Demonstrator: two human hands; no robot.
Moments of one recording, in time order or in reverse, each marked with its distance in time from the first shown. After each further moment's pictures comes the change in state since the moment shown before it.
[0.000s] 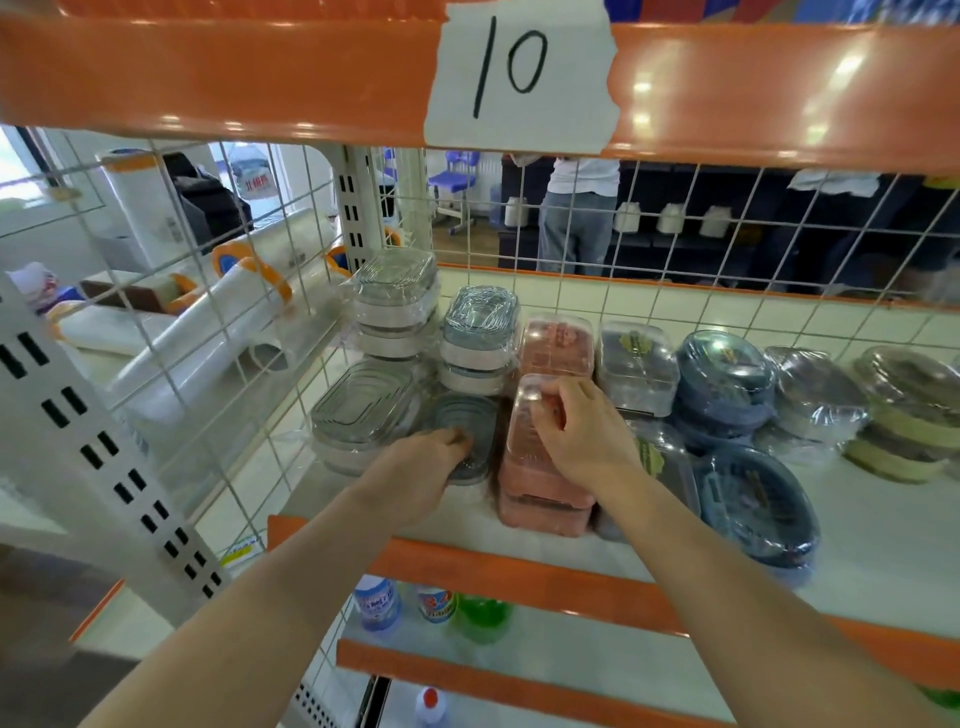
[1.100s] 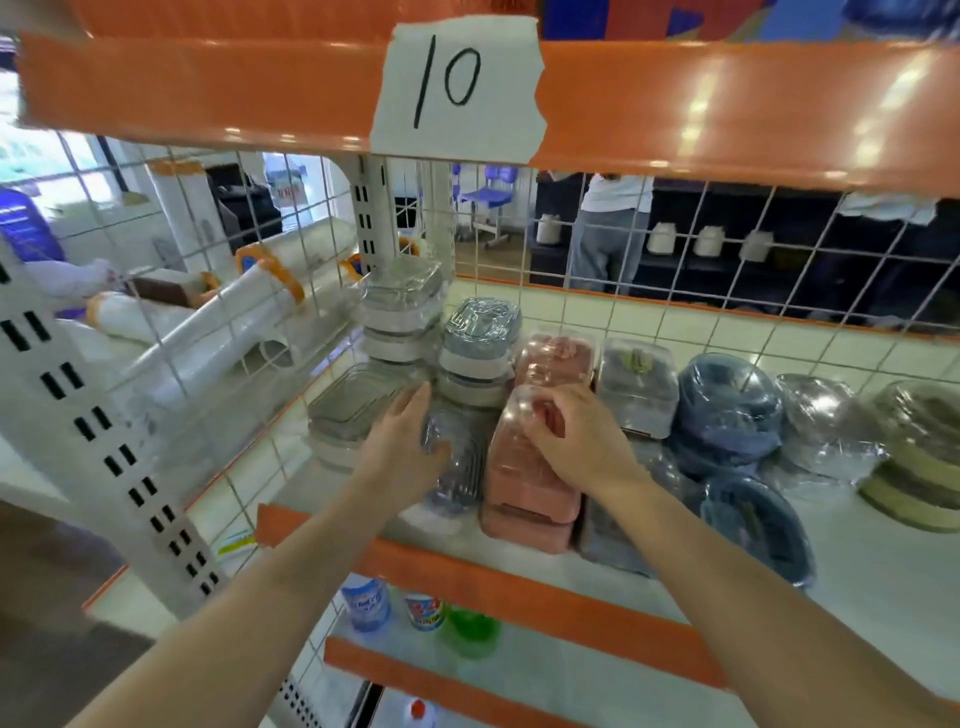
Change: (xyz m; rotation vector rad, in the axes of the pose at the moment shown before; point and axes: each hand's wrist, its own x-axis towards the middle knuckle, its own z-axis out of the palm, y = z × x) left_hand -0.001 0.036 -0.031 -0.508 0.301 -0.526; right_hand 0.010 0.016 -0.013 0.114 -0.088 -0.164
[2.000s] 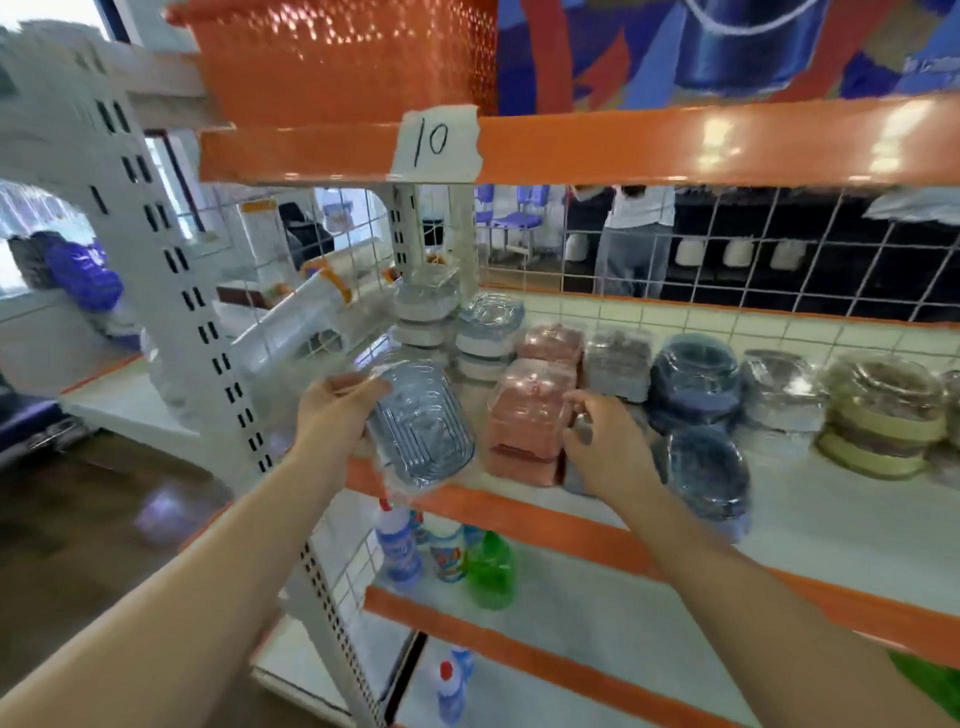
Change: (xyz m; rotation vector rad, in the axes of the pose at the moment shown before) left_hand -0.095 0.027 -0.070 -0.785 0.445 -0.391; right_hand -0.098 -0.007 -0.037 0.091 0.091 0.053
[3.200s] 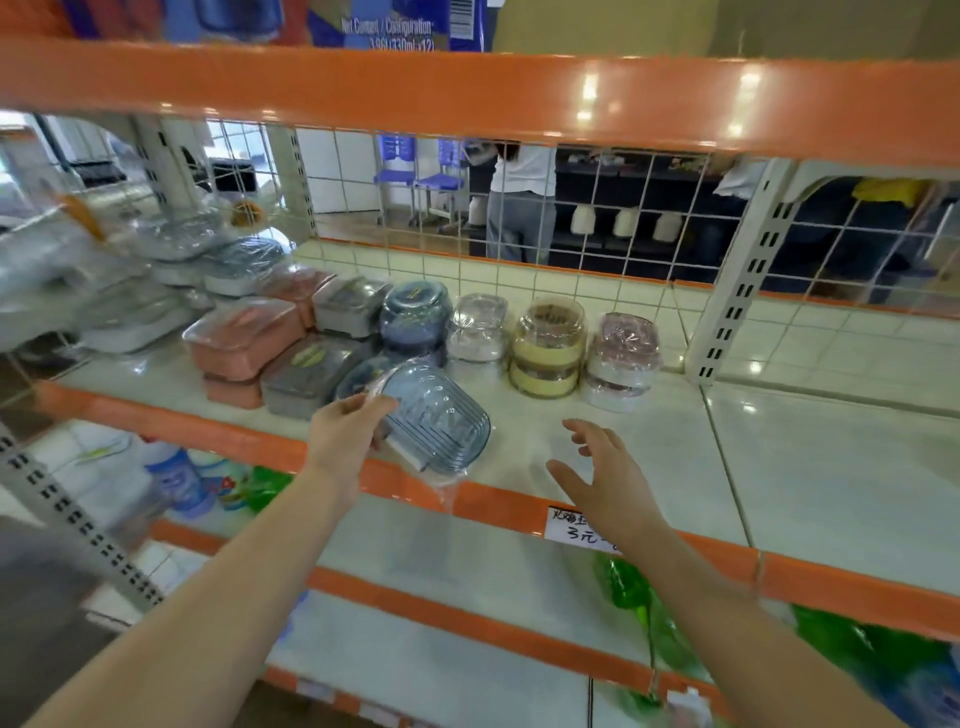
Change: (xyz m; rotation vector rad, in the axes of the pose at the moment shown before) left_hand -0.256 -0.038 0.272 -0.107 -0.184 -0.151; right_hand -0.138 0.271 -0.240 -0.011 -0.077 0.088
